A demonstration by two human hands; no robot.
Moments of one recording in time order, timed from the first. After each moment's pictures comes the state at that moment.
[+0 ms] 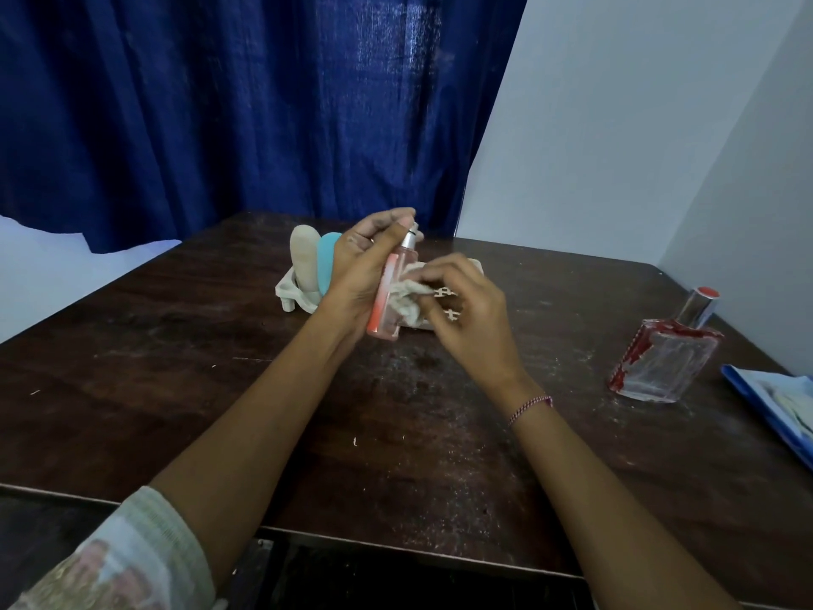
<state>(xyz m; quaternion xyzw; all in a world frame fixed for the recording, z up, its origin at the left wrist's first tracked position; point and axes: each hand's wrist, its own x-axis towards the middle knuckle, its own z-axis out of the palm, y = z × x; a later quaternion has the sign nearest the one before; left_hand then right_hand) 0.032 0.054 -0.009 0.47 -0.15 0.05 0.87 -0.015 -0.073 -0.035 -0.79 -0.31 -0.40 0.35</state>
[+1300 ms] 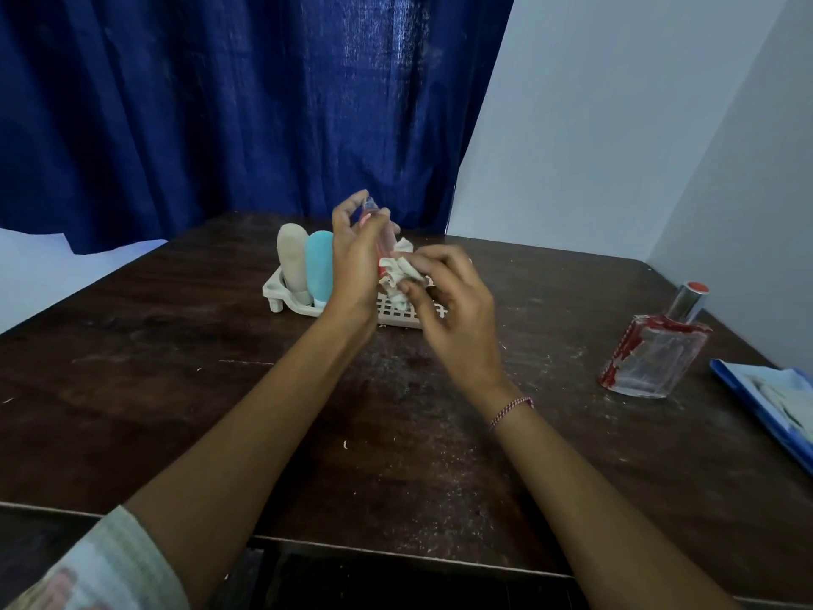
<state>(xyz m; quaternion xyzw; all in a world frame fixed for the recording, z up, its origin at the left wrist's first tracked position) 0.035 0.040 -0.008 0.48 -0.09 0.14 0.86 -0.015 -0.062 -0.039 -0.76 -0.28 -0.44 0.38</state>
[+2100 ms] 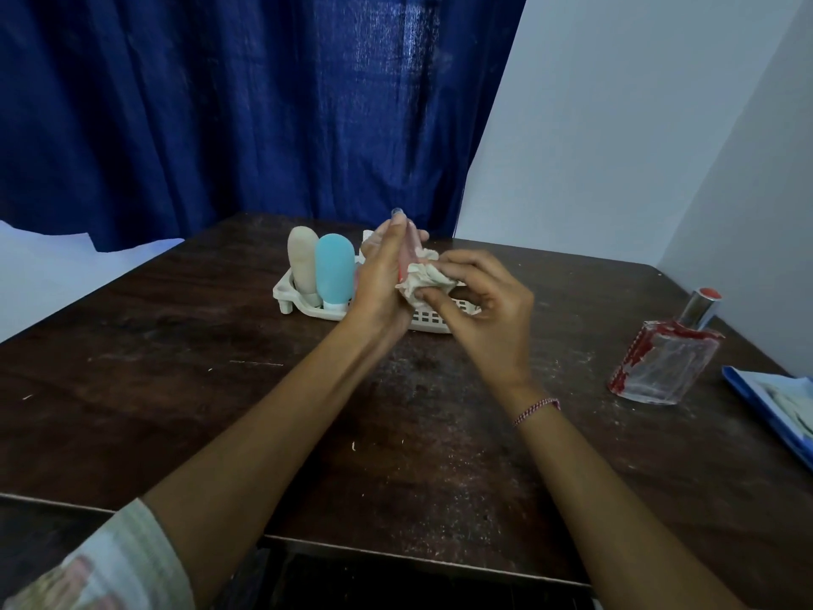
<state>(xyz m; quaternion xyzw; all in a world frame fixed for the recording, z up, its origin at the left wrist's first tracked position) 0.023 0.031 -0.011 0.37 -0.12 -0.02 0.92 -0.019 -0.076 -0.032 -0.73 -0.29 -0.47 0.40</state>
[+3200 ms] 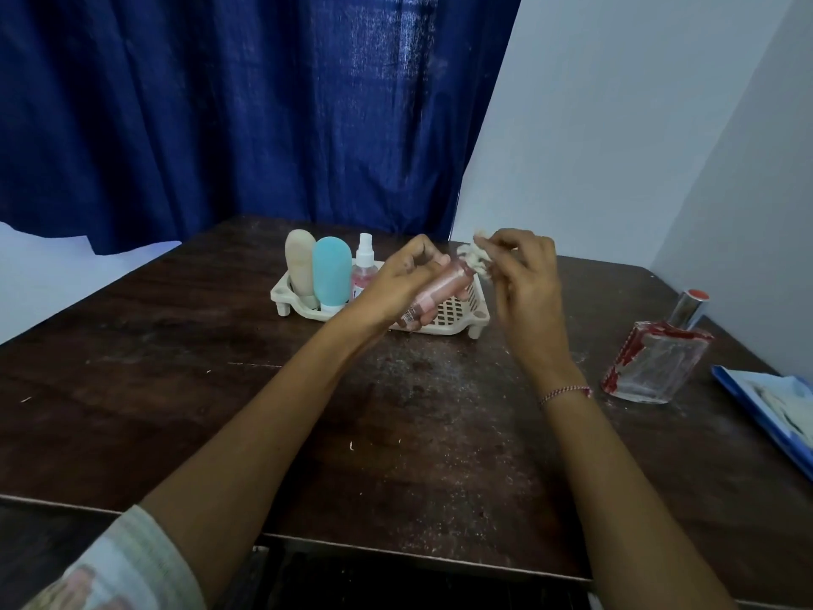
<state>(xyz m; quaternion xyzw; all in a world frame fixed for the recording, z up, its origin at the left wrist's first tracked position) 0.029 0.041 -0.015 0.66 -0.30 -0.06 0.68 -0.006 -0.121 -0.023 -0.82 -0.18 -0.51 0.19</state>
